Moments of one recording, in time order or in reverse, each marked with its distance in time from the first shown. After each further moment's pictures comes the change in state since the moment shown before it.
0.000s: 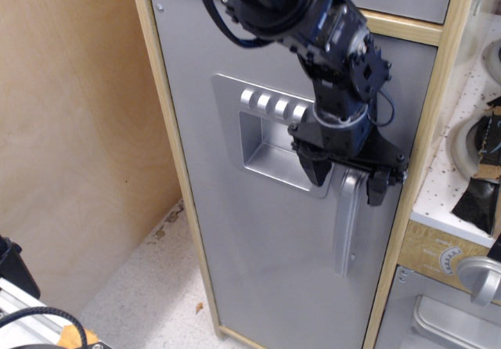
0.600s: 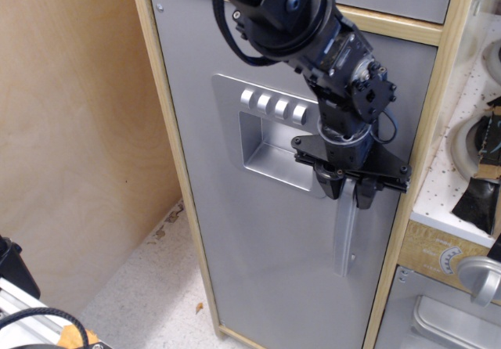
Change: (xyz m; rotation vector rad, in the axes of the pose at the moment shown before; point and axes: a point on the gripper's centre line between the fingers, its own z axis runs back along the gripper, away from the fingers) arm 0.000 -0.003 -0.009 0.017 -0.044 0.029
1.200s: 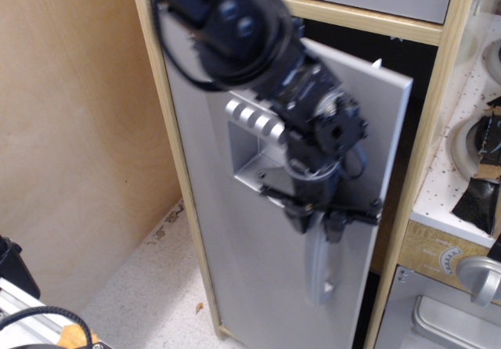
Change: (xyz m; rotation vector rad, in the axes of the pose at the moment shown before) arm -0.055 0.007 0.018 0.024 0.069 0.084
